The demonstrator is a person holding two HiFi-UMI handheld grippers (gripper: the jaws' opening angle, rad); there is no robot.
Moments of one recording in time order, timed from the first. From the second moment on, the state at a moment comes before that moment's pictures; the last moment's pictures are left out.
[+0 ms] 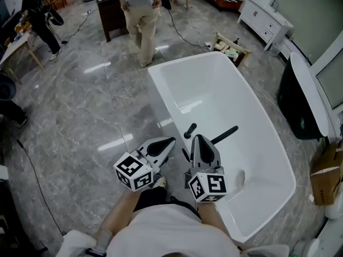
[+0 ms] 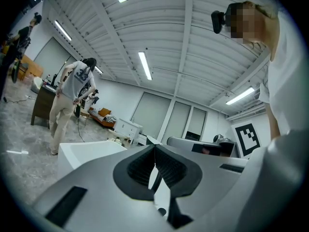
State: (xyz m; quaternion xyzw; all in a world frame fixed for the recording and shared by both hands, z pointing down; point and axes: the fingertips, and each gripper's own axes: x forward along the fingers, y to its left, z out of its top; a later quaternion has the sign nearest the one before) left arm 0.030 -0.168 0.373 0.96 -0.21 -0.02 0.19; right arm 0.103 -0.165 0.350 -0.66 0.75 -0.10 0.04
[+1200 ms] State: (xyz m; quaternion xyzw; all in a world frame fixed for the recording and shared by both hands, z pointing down) left arm 0.054 -0.236 0.397 0.94 -0.25 -0.03 0.22; right arm 0.130 -0.242 0.364 -0.67 0.73 -0.11 0.05
